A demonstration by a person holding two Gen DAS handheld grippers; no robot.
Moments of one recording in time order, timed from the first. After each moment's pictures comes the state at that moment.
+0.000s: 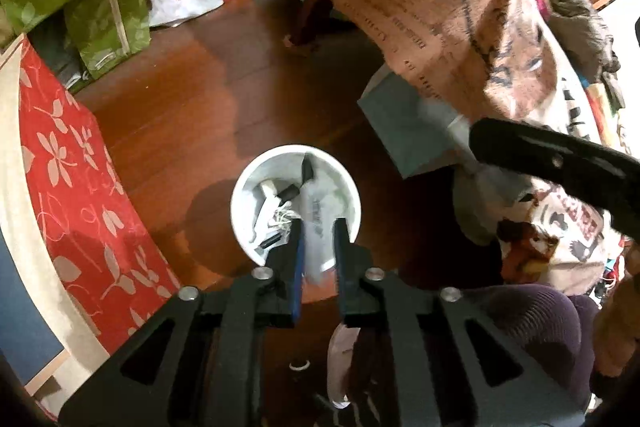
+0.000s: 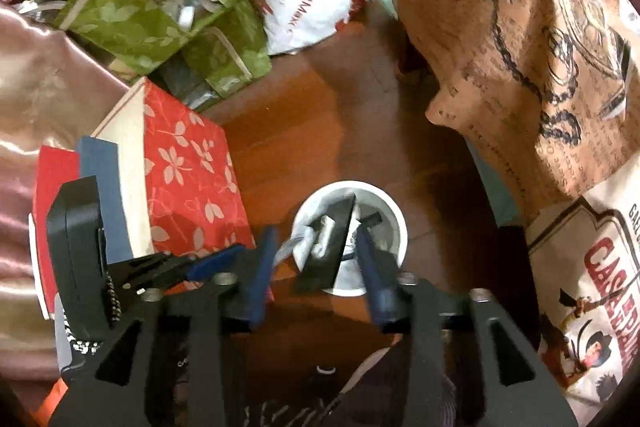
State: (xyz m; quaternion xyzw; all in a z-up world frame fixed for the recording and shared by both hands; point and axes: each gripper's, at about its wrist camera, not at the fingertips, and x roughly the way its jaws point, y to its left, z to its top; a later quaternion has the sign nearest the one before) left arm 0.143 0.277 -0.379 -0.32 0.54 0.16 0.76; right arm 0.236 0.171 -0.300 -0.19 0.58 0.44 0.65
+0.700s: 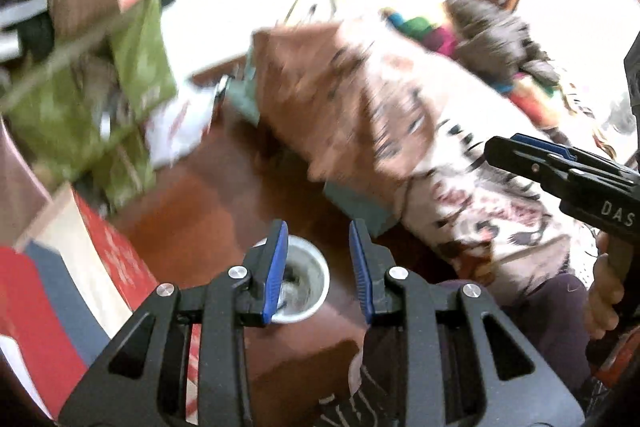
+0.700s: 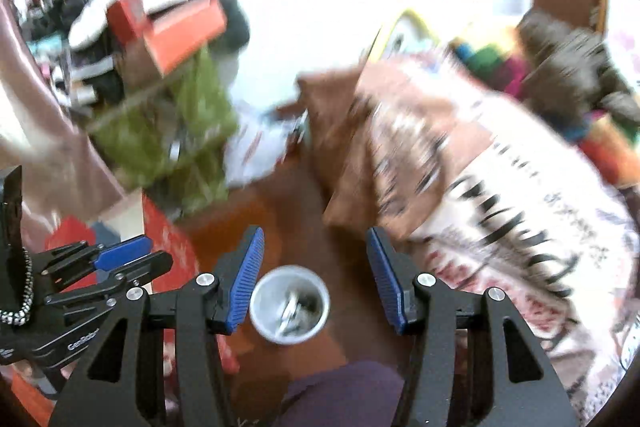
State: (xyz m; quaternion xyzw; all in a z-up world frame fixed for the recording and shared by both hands) left arm 0.111 0.196 -0.165 -0.16 0.40 0.14 0.89; right arm 0.192 0.014 -0.104 -0.10 0.36 0.38 0.84
